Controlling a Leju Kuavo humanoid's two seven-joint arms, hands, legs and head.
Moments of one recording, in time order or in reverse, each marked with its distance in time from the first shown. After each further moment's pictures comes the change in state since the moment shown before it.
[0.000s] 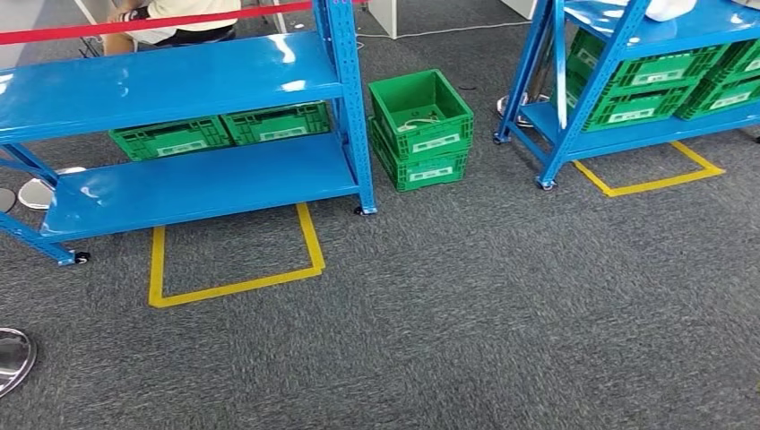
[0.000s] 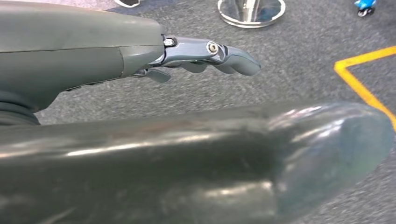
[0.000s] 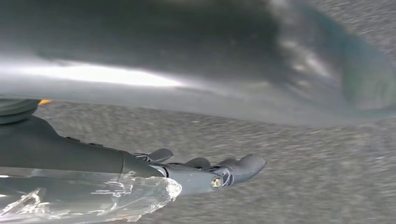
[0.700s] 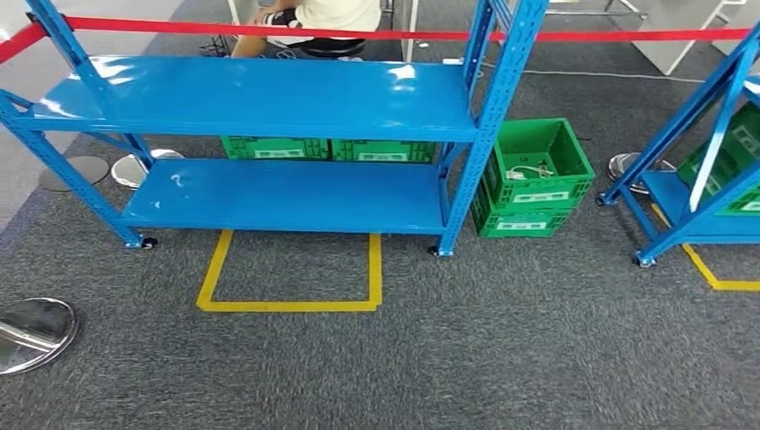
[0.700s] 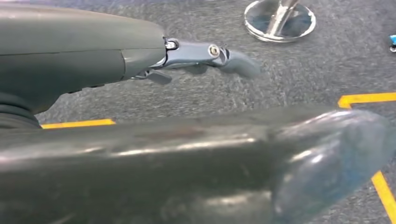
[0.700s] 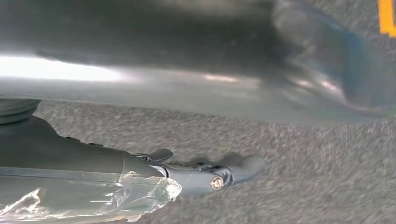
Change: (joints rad) left arm 0.023 0.003 -0.022 -0.040 -0.017 -0.005 0.007; right arm 0.011 -0.003 -0.021 0.003 0.024 0.007 -0.019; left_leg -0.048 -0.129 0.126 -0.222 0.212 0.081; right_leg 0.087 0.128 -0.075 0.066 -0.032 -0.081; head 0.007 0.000
